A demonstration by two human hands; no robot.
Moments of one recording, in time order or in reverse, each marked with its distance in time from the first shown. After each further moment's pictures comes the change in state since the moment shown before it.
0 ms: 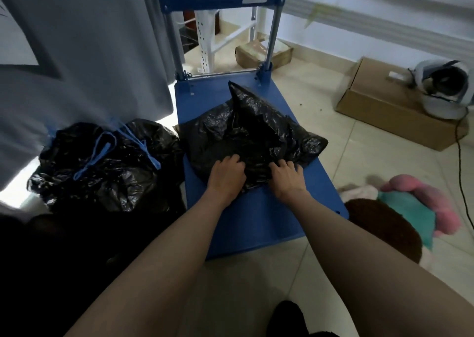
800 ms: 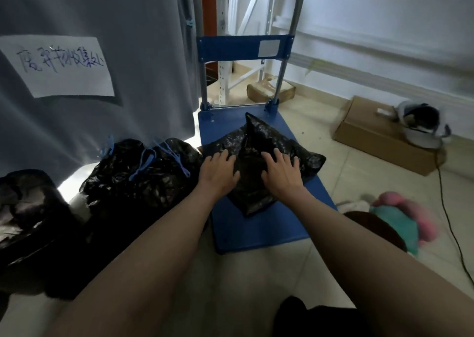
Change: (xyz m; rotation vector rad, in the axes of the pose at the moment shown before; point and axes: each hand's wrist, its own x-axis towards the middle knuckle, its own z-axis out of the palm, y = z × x) left_hand -0.057 -0.045 -0.108 0.052 0.027 -0.081; right_hand -0.065 -0.059 -0.093 0.052 0.211 -0.085
